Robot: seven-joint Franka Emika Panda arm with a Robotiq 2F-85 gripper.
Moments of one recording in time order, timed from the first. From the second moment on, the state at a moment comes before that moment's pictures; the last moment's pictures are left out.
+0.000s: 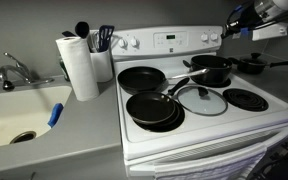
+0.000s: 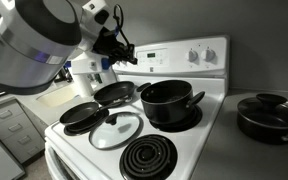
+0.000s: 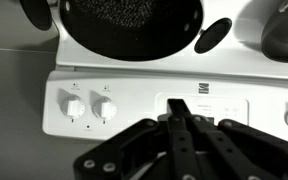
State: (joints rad) arm -0.22 -0.41 0.07 -2.58 -0.62 3.08 0.62
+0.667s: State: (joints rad) arm -0.15 -0.36 -0.01 -2.56 -0.59 3.07 0.56
